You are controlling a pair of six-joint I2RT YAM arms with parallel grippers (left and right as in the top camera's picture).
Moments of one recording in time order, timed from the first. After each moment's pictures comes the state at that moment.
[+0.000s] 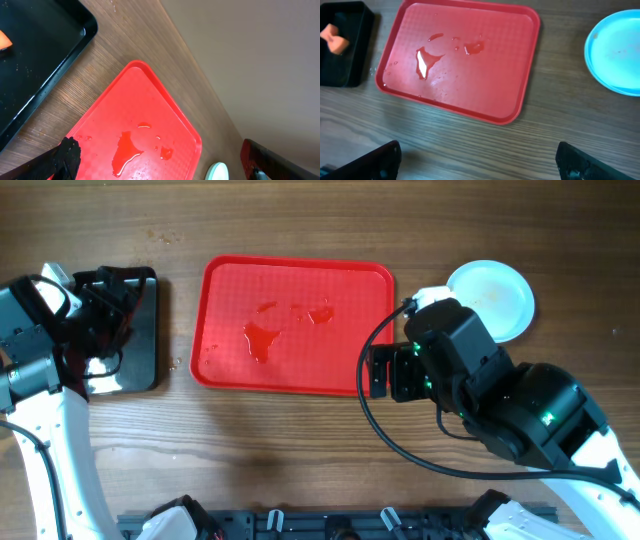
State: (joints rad) left arm 0.45 1.26 1.13 -0.64 0.56 -0.64; right arm 0.72 1.19 1.47 -1.22 0.18 0.53
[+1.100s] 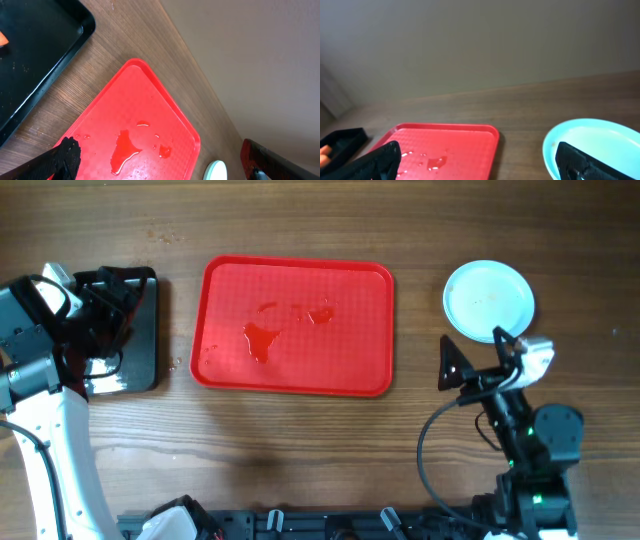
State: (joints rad) left arm 0.45 1.26 1.13 -0.65 0.57 -0.64; right arm 0.02 0.44 0.30 0.07 -0.25 0.26
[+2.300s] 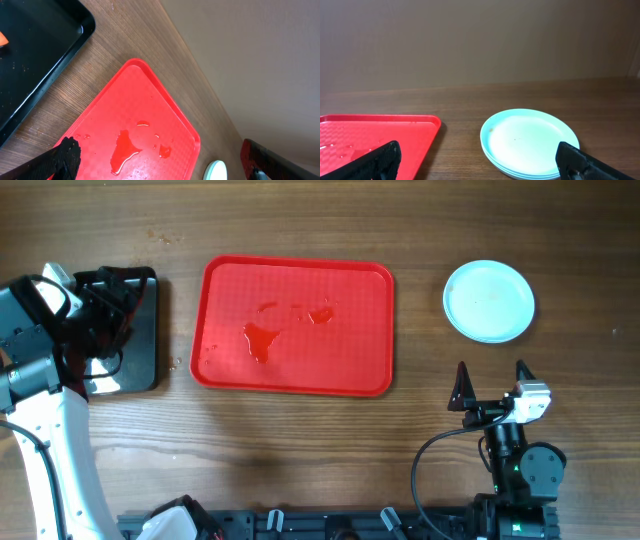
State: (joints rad) left arm 0.45 1.26 1.13 -0.65 0.57 -0.64; right arm -0.08 0.02 0.01 0.00 -0.12 0.07
